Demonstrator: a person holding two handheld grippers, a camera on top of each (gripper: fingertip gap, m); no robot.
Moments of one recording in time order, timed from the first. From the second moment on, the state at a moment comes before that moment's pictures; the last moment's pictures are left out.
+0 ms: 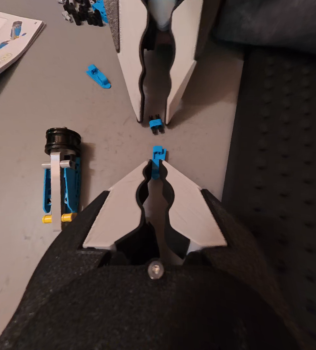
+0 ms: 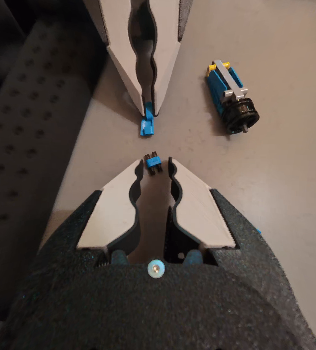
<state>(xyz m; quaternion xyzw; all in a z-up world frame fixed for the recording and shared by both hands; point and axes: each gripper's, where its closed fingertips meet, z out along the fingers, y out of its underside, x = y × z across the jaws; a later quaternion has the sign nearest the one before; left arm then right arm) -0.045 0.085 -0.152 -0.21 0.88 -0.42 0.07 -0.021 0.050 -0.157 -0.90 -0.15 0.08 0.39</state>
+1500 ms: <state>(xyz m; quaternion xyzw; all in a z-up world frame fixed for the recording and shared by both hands) -0.042 0.079 -0.160 -0.20 0.89 -0.40 0.08 -0.021 0.050 -0.162 -0.91 -0.11 0.08 0.40</state>
